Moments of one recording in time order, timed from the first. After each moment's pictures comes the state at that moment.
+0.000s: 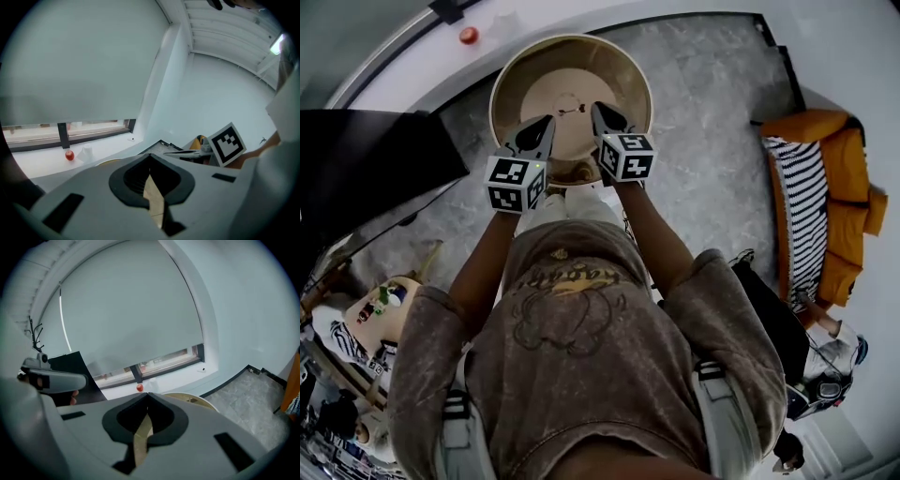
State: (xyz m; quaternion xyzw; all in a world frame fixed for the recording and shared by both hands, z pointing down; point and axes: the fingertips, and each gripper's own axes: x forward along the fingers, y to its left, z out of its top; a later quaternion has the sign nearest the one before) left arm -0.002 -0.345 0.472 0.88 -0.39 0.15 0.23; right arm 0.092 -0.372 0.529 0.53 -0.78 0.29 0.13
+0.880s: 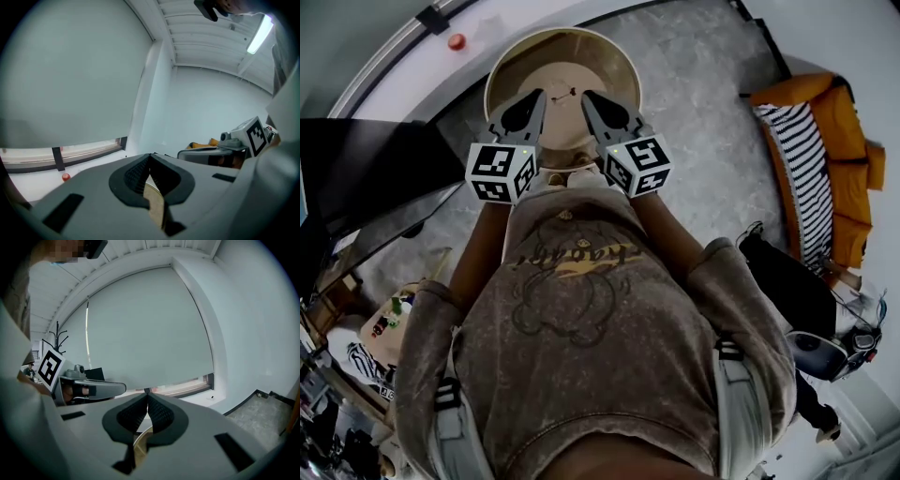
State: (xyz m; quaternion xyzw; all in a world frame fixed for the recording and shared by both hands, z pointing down) left arm -0.016 -0.321 0.377 0.92 -0.36 0.09 0.15; right arm 0.055 -0.299 0.382 0.52 -0.84 0.16 0.05
